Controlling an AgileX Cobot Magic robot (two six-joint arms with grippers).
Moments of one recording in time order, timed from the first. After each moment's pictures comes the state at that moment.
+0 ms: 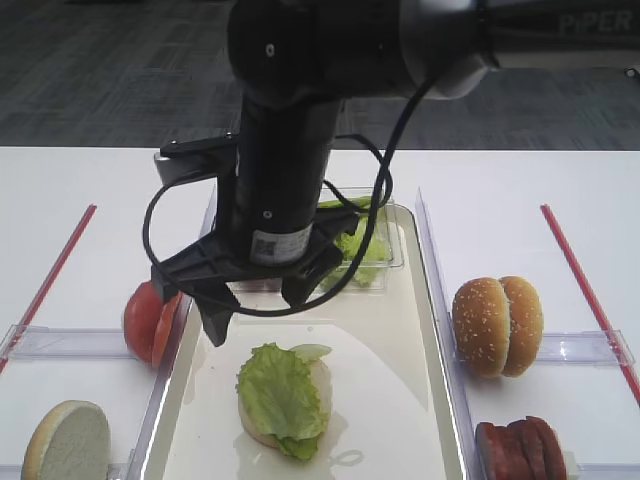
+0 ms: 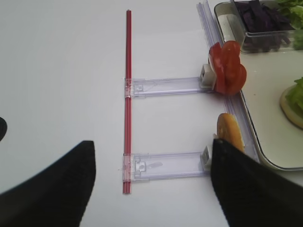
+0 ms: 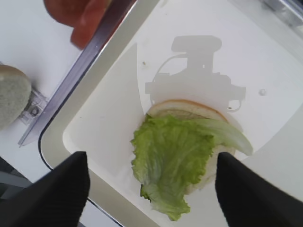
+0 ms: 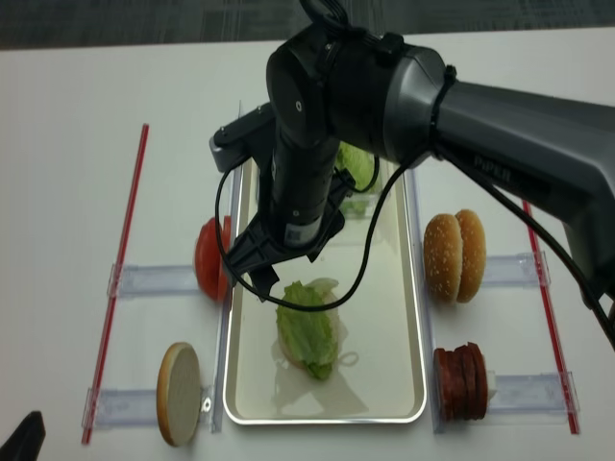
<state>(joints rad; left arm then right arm) -0.02 -0.02 -0.49 0.01 1.18 -0.02 0.82 1.97 -1.59 0.21 1.11 0.08</state>
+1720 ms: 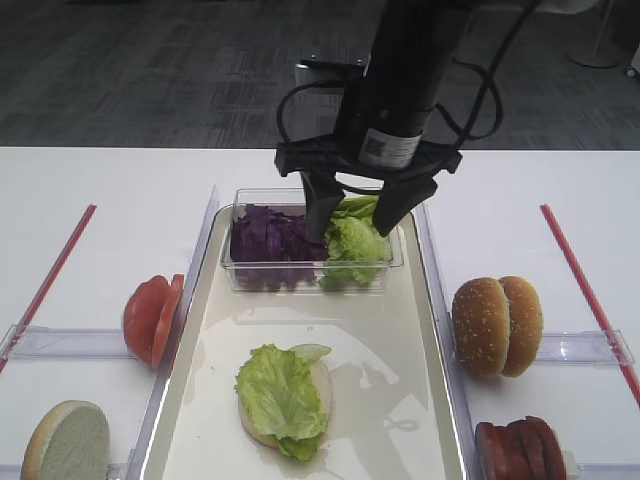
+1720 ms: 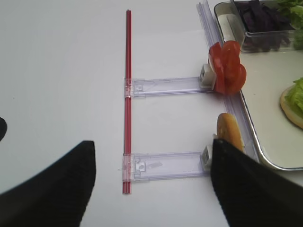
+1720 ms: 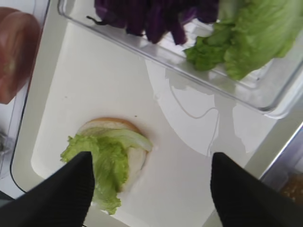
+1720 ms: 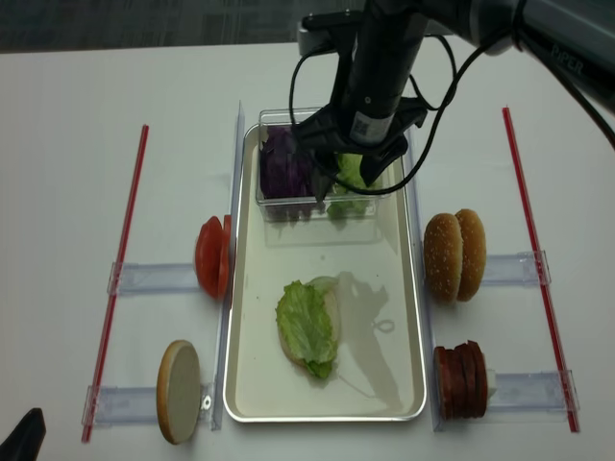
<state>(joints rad) -0.02 -0.02 -0.49 0.01 1.18 -0.02 0.52 1.96 -1.67 0.29 1.23 0.05</state>
